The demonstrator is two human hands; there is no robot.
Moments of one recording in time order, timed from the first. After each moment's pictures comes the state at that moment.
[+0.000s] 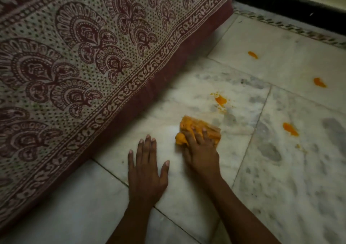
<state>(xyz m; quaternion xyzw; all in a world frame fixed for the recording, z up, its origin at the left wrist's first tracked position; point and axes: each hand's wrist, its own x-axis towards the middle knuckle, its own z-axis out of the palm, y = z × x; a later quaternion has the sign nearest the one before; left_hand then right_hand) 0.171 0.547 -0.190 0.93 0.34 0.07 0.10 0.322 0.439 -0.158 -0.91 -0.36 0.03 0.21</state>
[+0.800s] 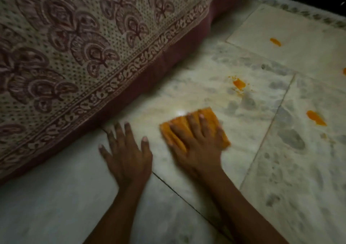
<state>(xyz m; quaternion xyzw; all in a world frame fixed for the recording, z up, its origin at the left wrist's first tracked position) 0.128 0.567 -0.200 0.83 0.56 0.08 0.06 0.264 0.435 -0.199 -0.89 -0.43 -0.08 0.15</state>
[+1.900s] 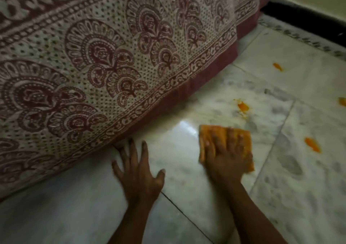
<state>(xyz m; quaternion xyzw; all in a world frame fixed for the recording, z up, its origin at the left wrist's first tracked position) 0.117 0.571 -0.179 0.87 0.49 0.04 0.10 0.317 0.439 -0.197 -0.97 -0.20 -0.04 0.15</state>
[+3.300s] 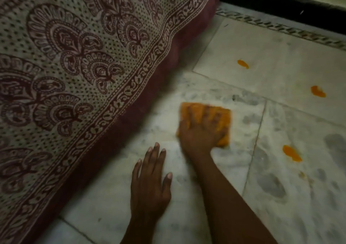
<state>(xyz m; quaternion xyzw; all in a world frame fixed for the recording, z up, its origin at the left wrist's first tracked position) 0.274 0.573 -0.189 0.94 0.26 0.10 0.18 0.475 0.527 -0.178 -0.98 -0.12 -0.01 0.18</state>
